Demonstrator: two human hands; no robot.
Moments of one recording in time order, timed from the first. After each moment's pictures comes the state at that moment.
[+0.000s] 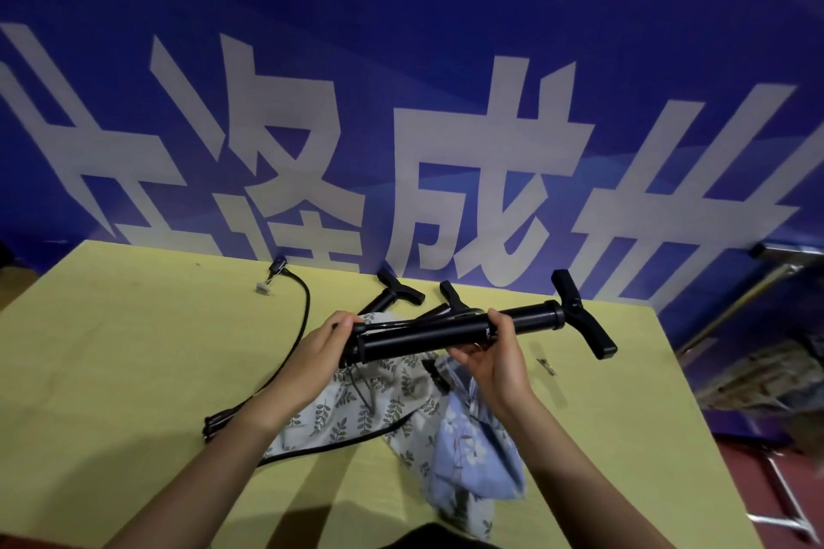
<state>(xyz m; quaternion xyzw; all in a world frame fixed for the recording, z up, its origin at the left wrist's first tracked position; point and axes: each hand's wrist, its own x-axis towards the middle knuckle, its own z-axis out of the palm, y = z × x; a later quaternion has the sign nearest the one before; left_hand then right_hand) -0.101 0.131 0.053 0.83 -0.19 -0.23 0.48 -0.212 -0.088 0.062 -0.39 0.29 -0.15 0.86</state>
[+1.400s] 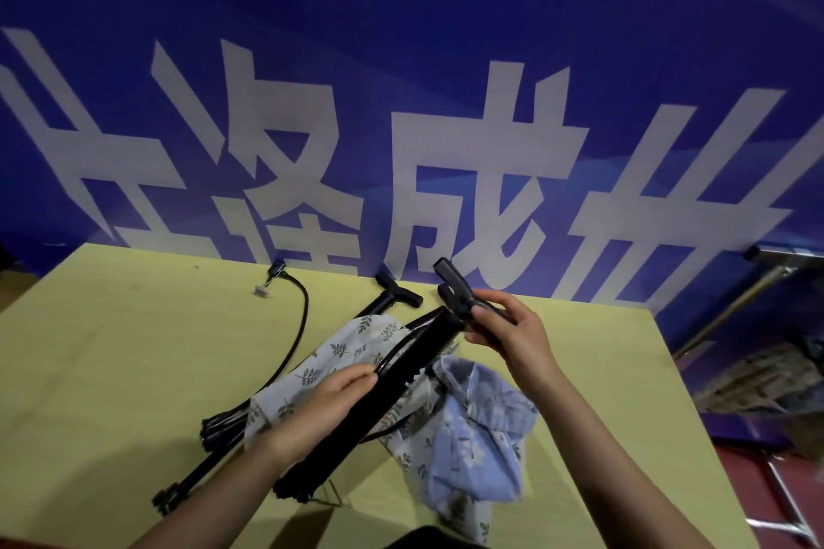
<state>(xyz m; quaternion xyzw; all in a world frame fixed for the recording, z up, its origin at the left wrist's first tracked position) -0.152 0.125 0.049 0.75 -0.14 -0.35 0.54 -0.217 -0.118 0.085 -0.60 0.22 -0.15 0.76</state>
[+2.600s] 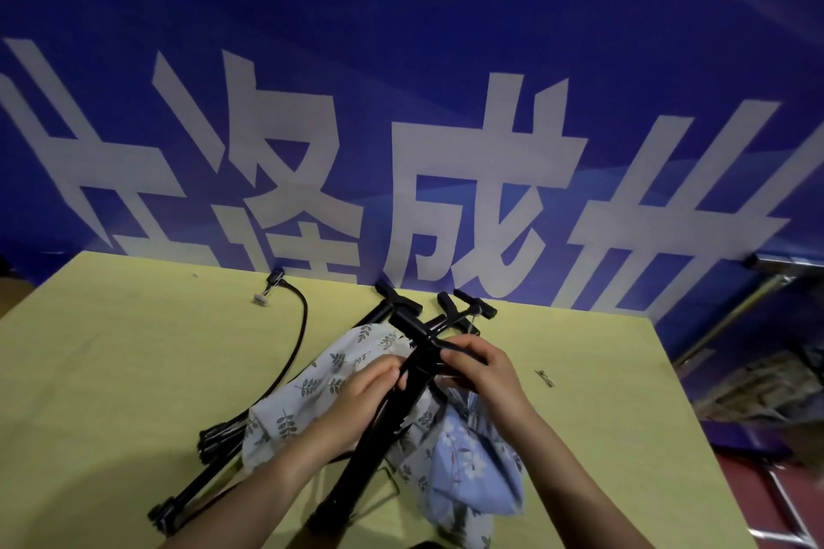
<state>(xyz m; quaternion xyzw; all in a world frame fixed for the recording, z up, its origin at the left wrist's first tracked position) -0.151 0.091 0.042 0.72 -0.25 -0.28 0.58 -0.223 -0.082 0.065 -0.62 0.23 -0.08 0.75</state>
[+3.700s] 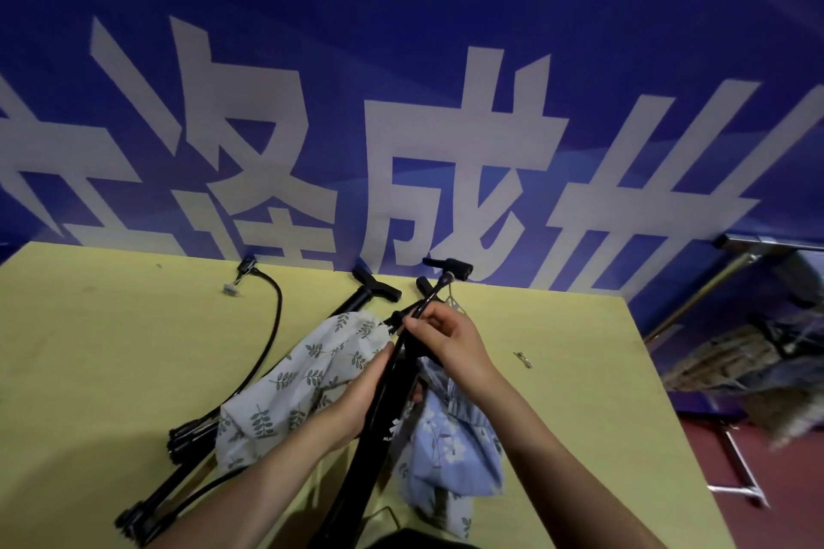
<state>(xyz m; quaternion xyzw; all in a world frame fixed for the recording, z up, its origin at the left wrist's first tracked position) -0.150 0.053 0.021 0.63 -0.08 -0.45 0.63 -0.195 -0.084 0.067 -0.69 0.17 -0.09 0.69</state>
